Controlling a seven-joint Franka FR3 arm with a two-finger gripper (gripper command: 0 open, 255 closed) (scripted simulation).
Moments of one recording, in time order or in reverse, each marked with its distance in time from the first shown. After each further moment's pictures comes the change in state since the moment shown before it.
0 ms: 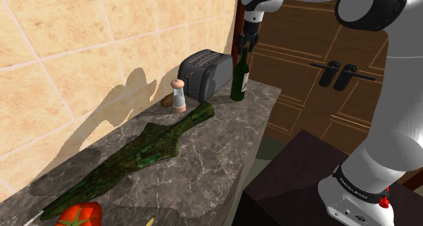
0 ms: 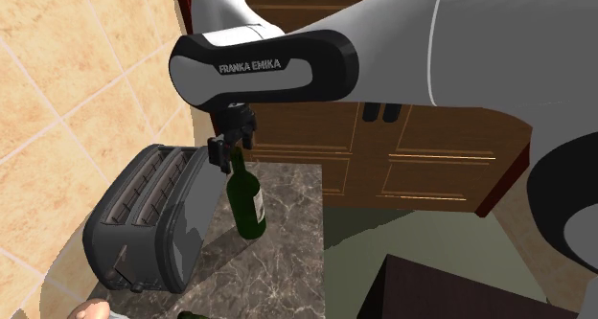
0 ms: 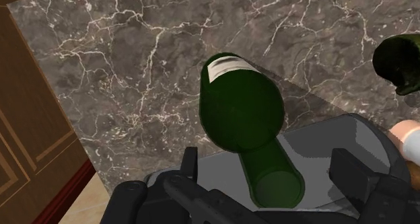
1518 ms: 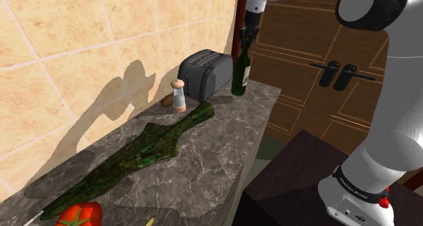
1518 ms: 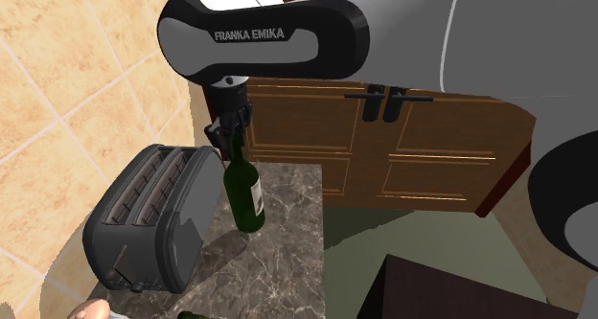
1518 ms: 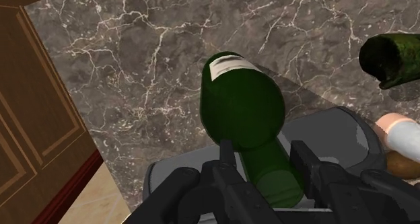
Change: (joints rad) arm -0.004 -0.003 -0.002 0.100 -0.003 -0.102 0.007
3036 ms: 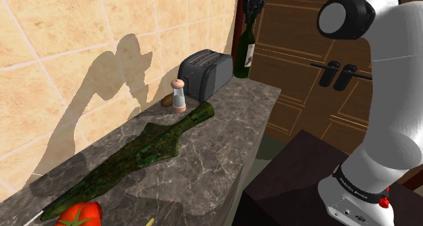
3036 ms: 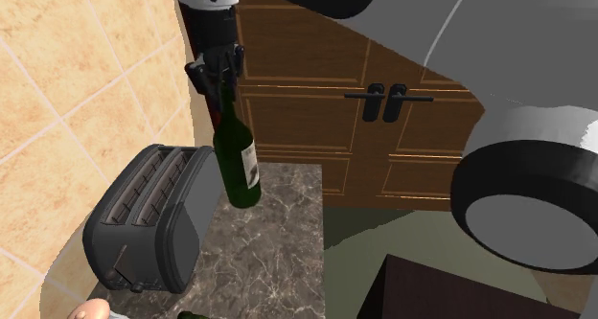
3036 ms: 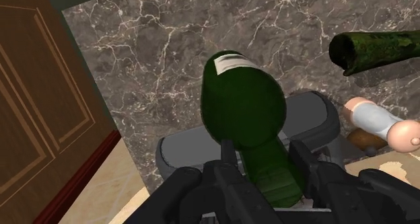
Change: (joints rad) arm -0.045 0.155 0.004 0.565 0.021 -0.409 0.023
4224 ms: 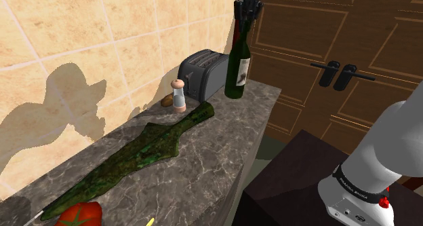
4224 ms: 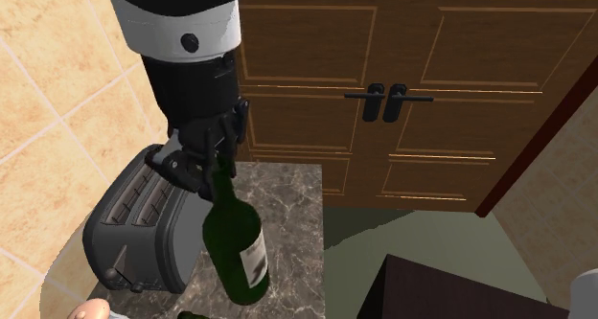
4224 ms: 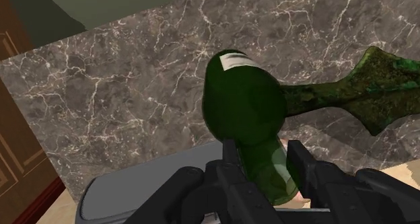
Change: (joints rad) arm 0.254 -0.624 0.110 -0.859 -0.106 0.254 0.307
